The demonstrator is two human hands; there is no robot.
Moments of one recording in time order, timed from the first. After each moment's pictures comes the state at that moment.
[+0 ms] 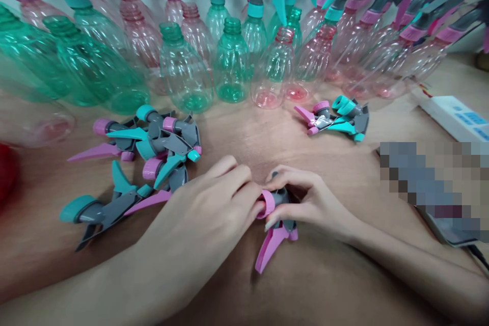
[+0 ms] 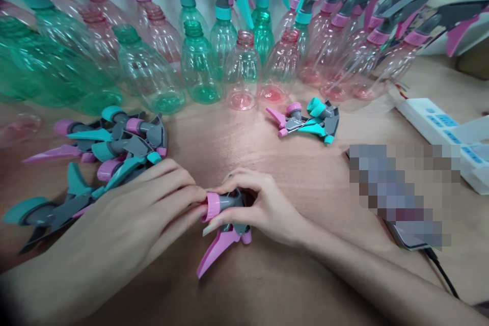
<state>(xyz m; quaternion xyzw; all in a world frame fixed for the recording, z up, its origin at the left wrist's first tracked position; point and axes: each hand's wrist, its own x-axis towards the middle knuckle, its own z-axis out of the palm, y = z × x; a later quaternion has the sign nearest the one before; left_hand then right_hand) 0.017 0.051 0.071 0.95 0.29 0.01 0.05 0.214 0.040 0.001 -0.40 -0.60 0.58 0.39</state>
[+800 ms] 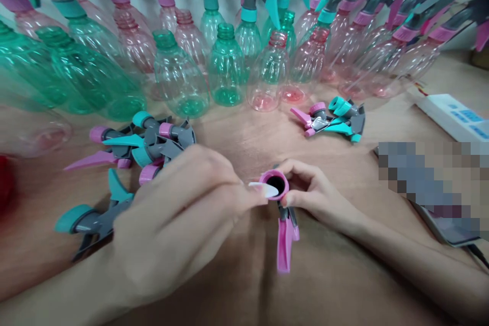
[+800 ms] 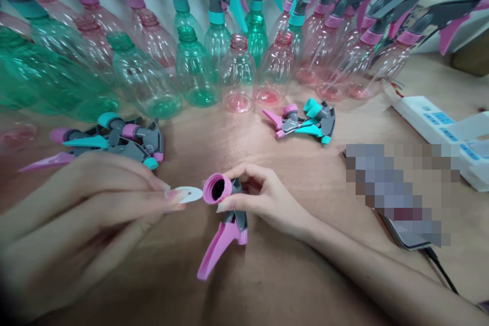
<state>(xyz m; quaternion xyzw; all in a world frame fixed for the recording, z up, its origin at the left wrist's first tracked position) 0.001 0.051 0.075 0.89 0.33 0.29 0.10 0.220 0.047 0.003 -0.36 -0.46 0.69 0.44</state>
